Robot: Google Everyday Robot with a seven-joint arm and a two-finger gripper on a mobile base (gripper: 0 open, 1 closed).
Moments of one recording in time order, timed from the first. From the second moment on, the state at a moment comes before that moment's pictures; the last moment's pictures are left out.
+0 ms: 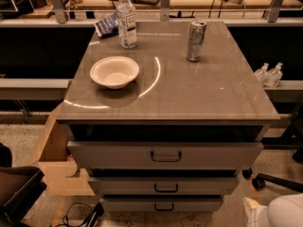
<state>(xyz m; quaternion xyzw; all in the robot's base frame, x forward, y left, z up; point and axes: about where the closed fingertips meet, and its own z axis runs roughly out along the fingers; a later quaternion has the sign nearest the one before) 0.281 -0.271 0.575 -0.59 0.81 -0.01 0.06</state>
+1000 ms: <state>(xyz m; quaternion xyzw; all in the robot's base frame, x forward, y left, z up) 0.267 -0.207 0.474 -0.65 0.75 0.00 0.10</state>
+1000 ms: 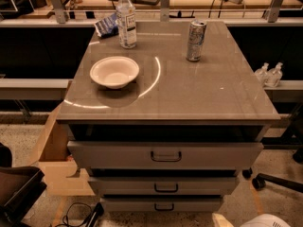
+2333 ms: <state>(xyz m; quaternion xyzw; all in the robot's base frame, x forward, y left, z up) 0.307 -0.161 0.376 -0.62 0.78 0.02 0.07</state>
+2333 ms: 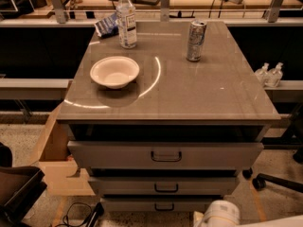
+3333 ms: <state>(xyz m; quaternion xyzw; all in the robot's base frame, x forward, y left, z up) 0.334 -0.118 0.283 -0.66 0.75 -0.06 0.06</state>
